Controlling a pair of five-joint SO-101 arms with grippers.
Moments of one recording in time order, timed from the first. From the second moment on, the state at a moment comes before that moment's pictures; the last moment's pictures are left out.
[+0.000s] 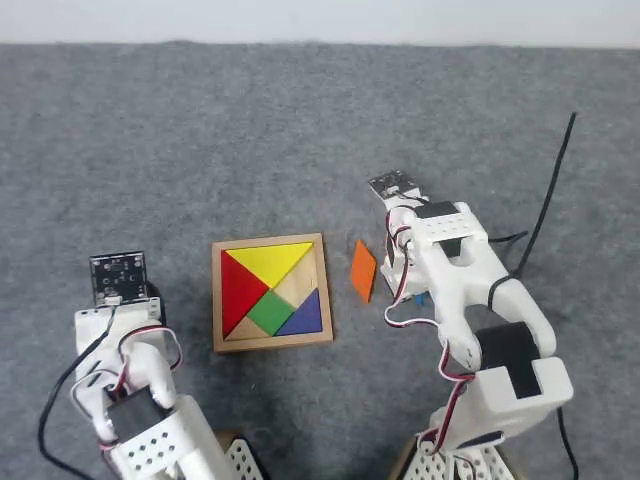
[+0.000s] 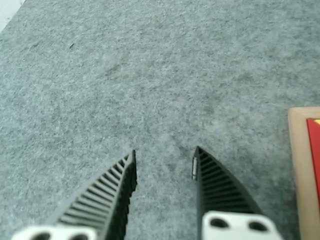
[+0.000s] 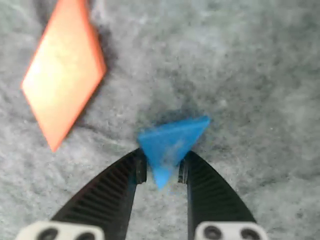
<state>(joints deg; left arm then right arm) -36.8 -103.0 96.9 55.8 -16.4 -15.7 7.2 30.9 62.3 11.9</state>
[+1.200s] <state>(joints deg) -36.8 -103.0 96.9 55.8 -16.4 -15.7 22.7 8.2 71.1 -14.3</state>
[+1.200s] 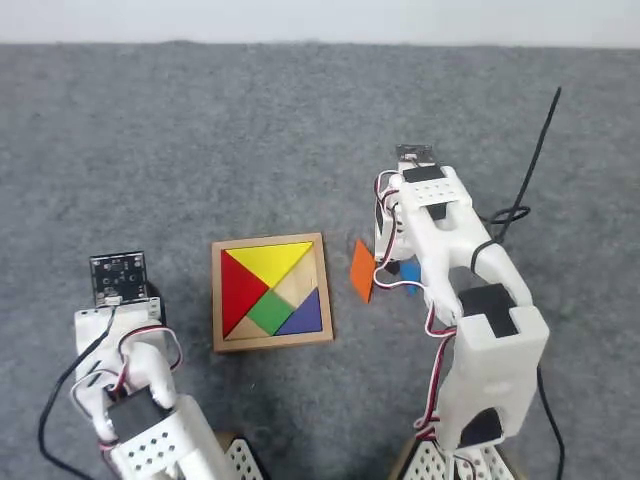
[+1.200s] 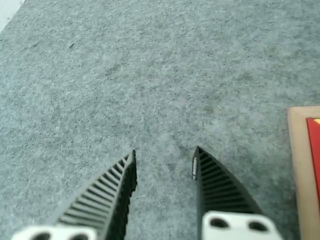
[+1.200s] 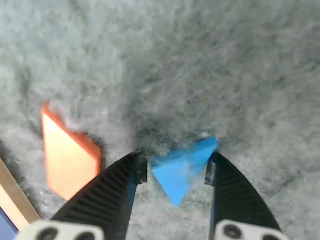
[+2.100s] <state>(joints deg) -36.8 -103.0 96.9 55.8 -16.4 -14.0 25.5 6.2 71.2 -14.3</state>
